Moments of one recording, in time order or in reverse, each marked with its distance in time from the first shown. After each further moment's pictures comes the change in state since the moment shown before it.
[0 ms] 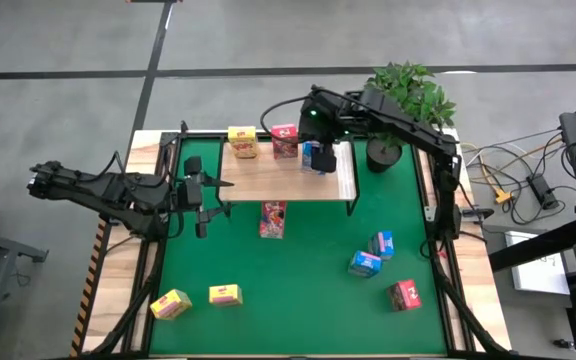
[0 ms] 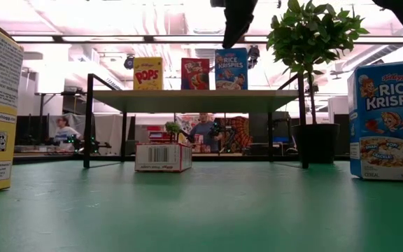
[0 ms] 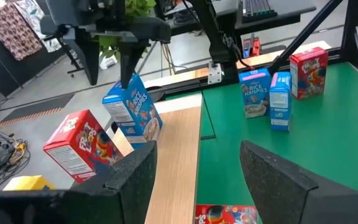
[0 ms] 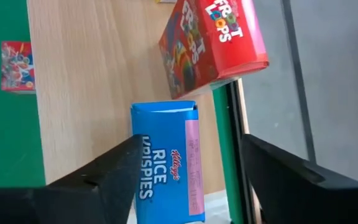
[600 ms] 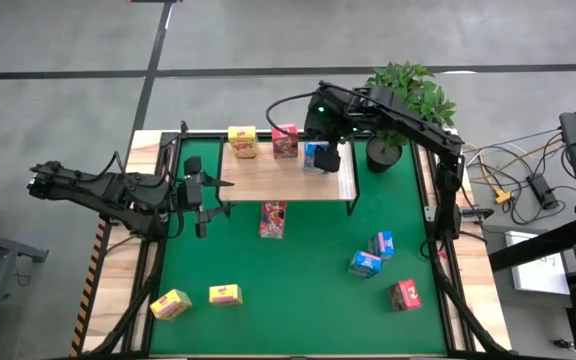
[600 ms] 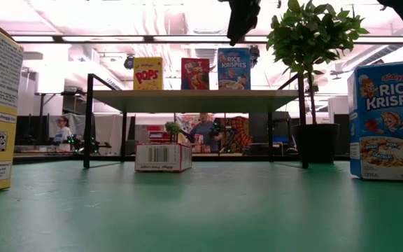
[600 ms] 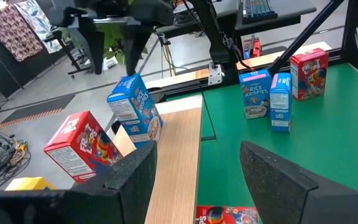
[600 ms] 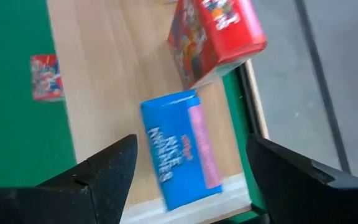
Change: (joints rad) left arm 0.000 0.000 0.000 0.006 -0.001 0.003; right arm -0.003 -0.021 0.036 -0.066 -0.053 0.110
